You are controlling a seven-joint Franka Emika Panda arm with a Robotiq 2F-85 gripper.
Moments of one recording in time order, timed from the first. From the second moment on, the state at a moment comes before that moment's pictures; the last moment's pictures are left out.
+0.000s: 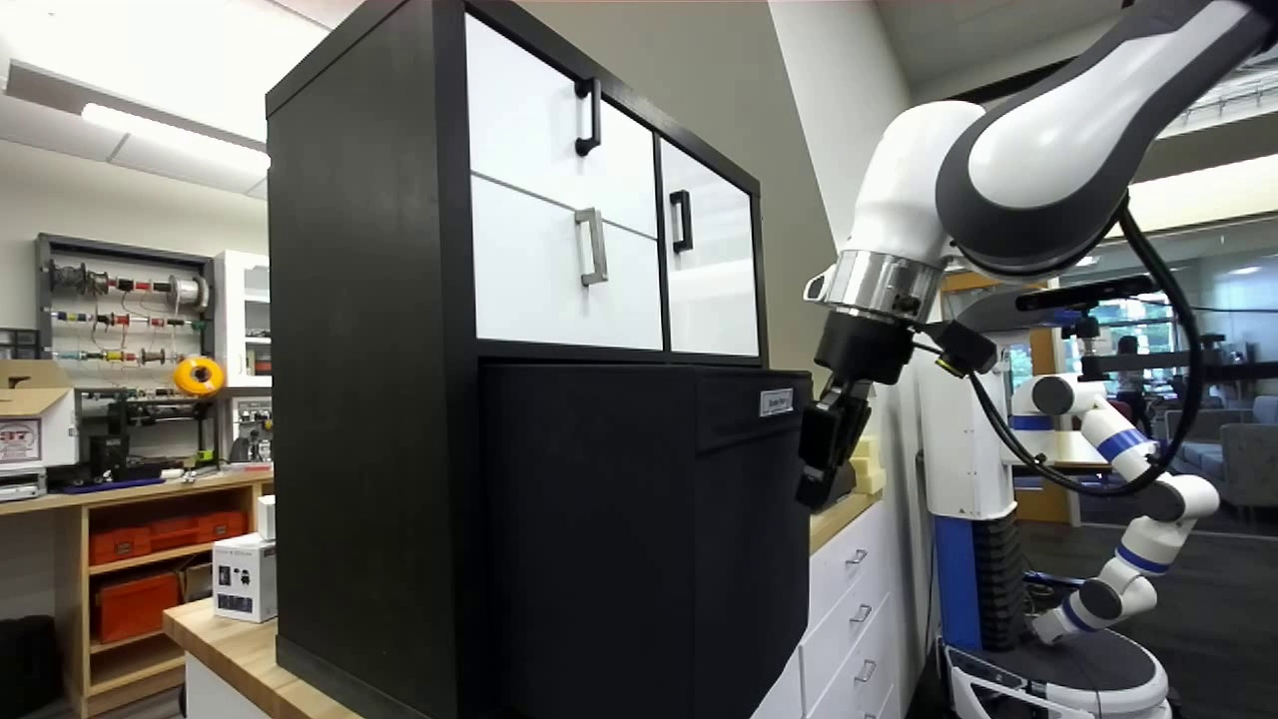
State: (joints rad) arm 0.00 -0.25 0.02 -2.49 0.06 2.64 -0.02
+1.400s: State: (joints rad) arm 0.08 -0.14 0.01 -2.59 0.24 3.17 -0.06
